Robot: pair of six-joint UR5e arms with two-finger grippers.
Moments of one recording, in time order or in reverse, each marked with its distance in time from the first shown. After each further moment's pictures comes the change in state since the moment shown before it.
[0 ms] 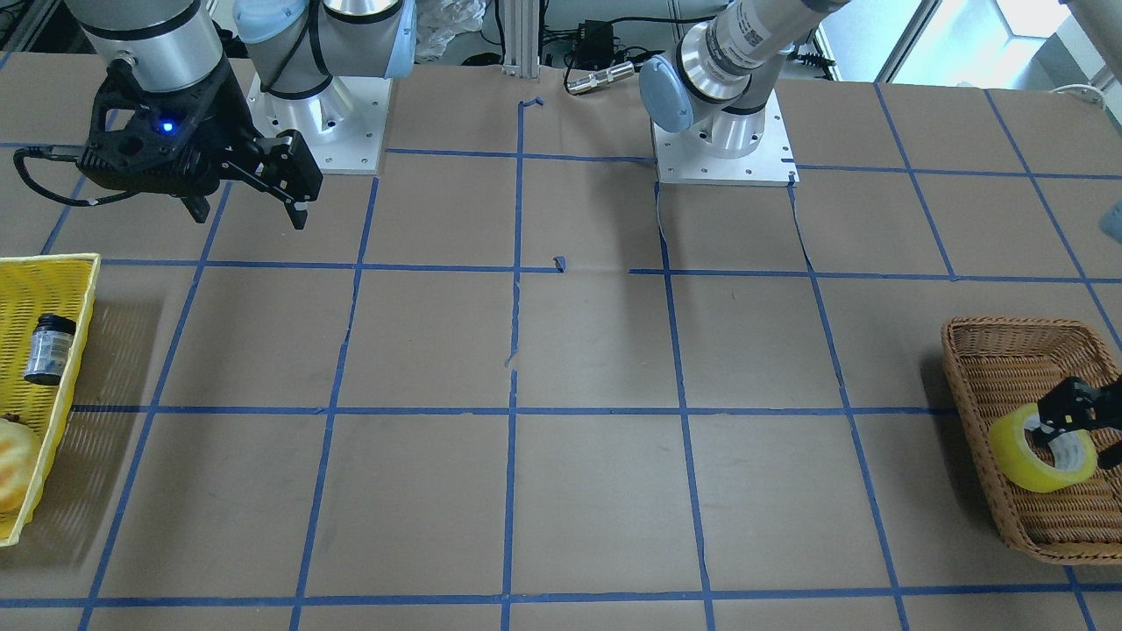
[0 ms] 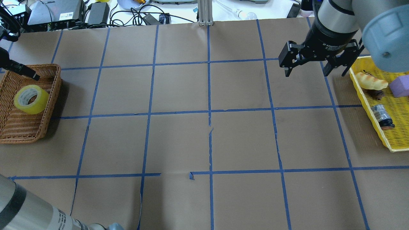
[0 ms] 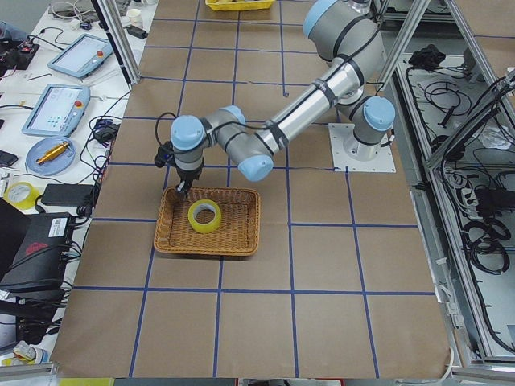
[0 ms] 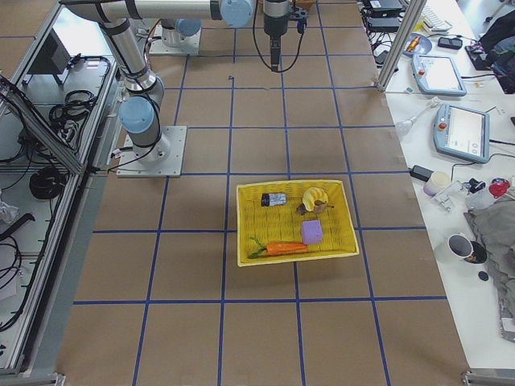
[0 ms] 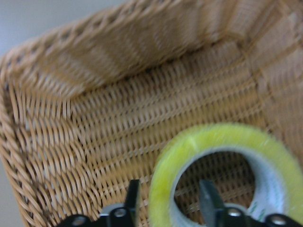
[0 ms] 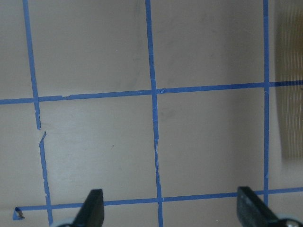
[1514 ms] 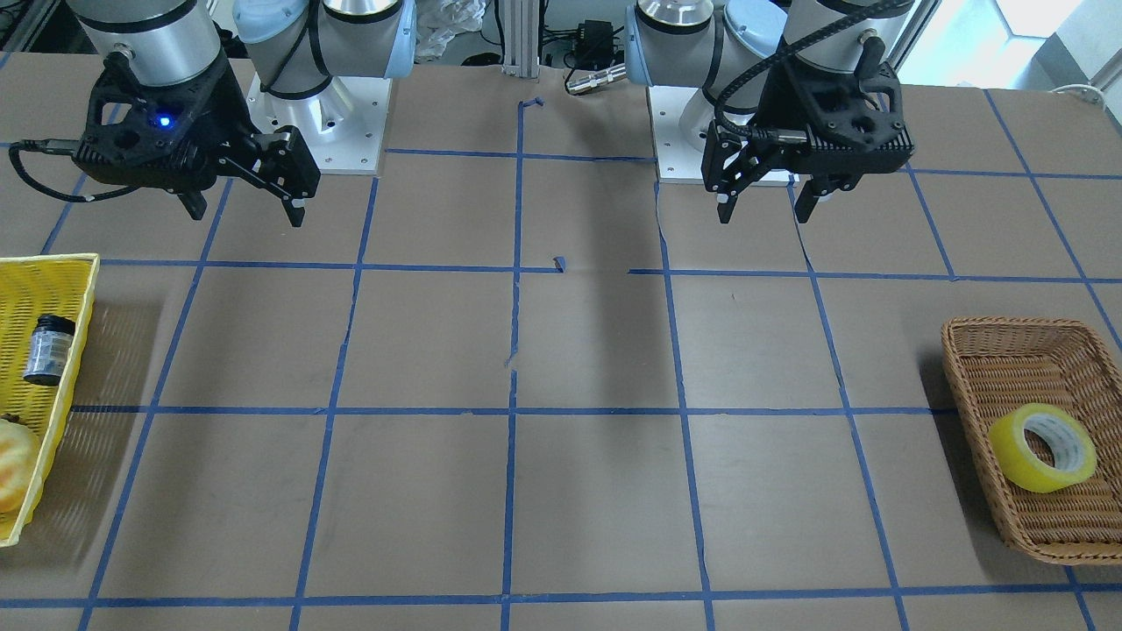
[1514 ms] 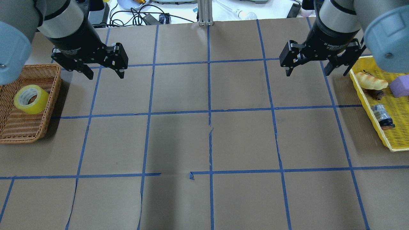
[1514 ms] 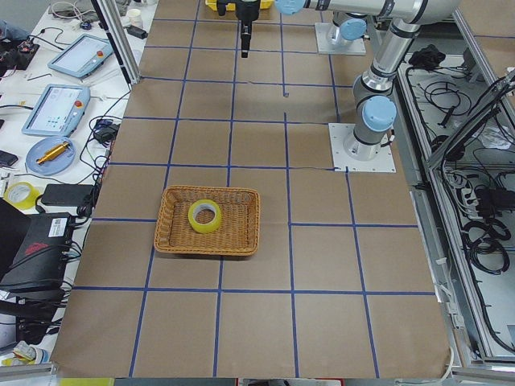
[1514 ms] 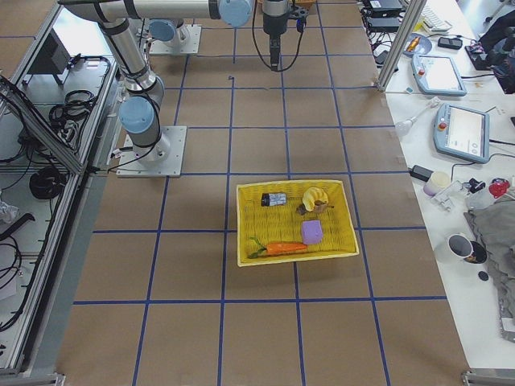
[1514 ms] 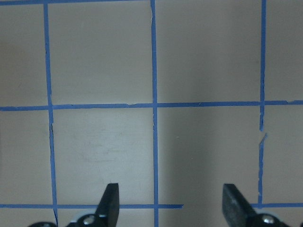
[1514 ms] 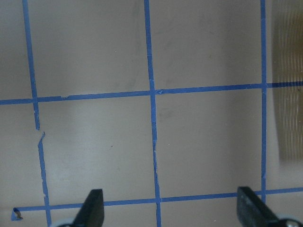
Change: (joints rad) left arm -0.586 0.485 -0.137 -0.361 0.156 -0.947; right arm -0.001 -0.006 0.000 -0.001 -0.006 0.001
